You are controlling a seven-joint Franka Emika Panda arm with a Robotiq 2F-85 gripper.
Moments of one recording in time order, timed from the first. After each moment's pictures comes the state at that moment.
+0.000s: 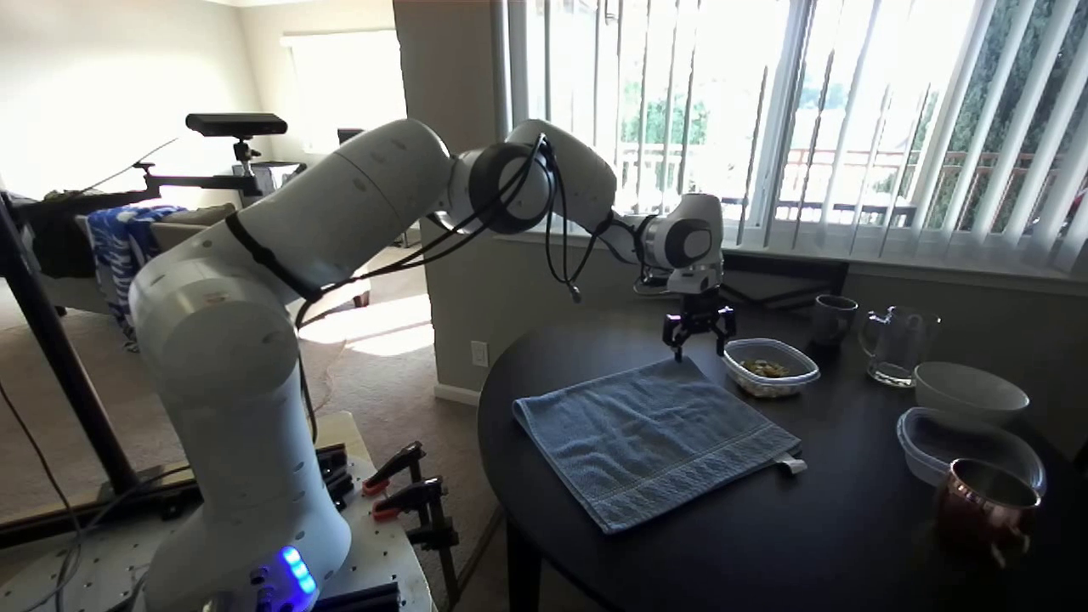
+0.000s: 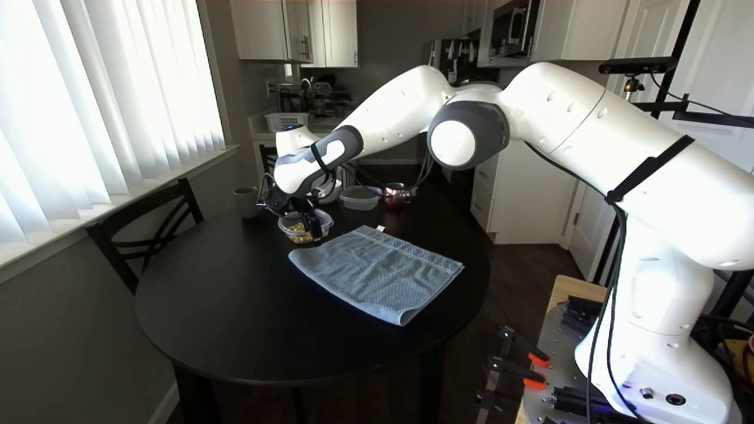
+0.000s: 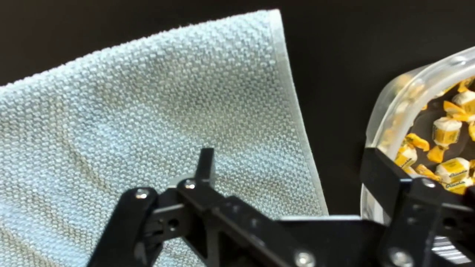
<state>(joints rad) 0.17 1.06 -0.21 -1.05 0.04 2.13 2.10</state>
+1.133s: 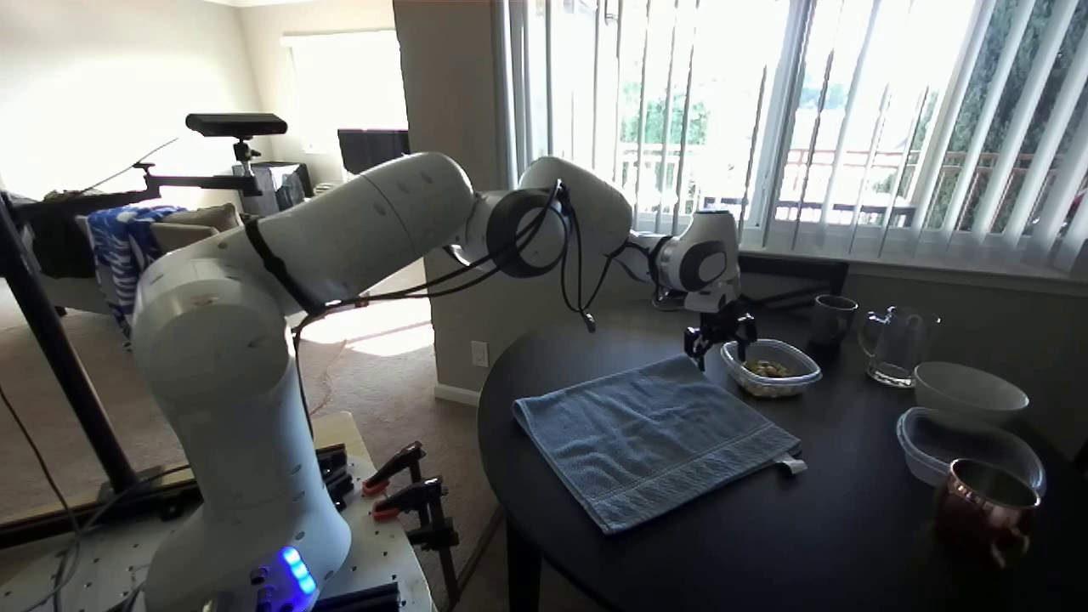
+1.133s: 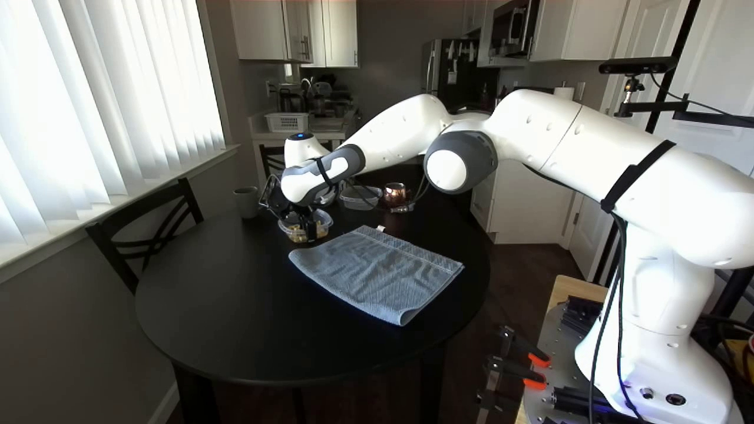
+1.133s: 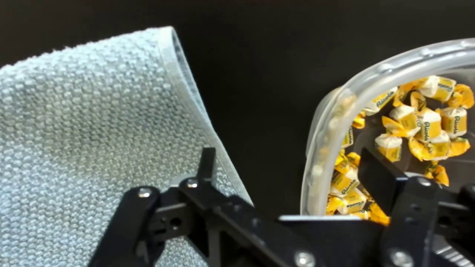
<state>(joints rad) 0.09 1.21 -0.17 -0.86 0.04 2.24 2.10</state>
